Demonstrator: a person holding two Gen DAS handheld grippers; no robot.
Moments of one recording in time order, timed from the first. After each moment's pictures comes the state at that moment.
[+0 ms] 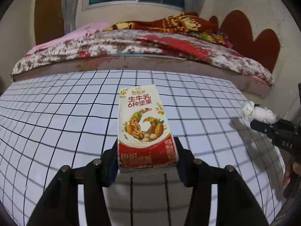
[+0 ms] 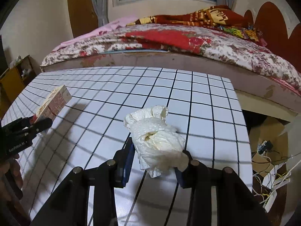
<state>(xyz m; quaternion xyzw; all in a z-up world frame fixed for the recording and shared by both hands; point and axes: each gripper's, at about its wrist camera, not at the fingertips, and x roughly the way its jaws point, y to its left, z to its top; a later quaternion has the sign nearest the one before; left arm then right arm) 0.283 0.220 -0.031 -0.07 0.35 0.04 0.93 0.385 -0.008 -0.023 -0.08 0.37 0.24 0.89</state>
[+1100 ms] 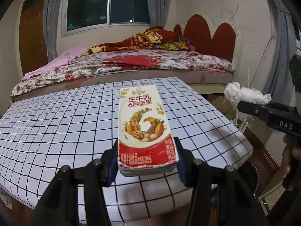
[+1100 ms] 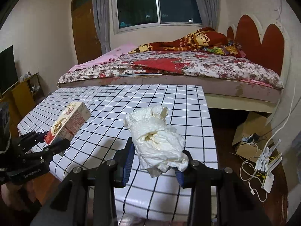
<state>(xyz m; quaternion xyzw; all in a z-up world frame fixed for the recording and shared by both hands) 0.137 0.126 0.007 -0.01 0.29 -0.03 0.96 0.187 -0.097 0.037 -0.04 0.29 0.23 0.93</state>
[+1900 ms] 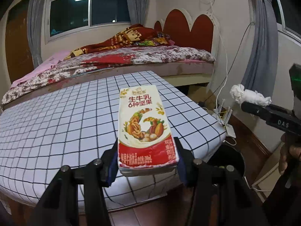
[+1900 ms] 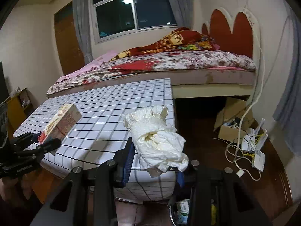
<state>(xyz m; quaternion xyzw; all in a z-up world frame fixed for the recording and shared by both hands) 0.098 0.054 -0.003 0.01 0.29 -0.08 0.95 0.125 -0.198 0.012 0.01 0.28 0.17 0.95</state>
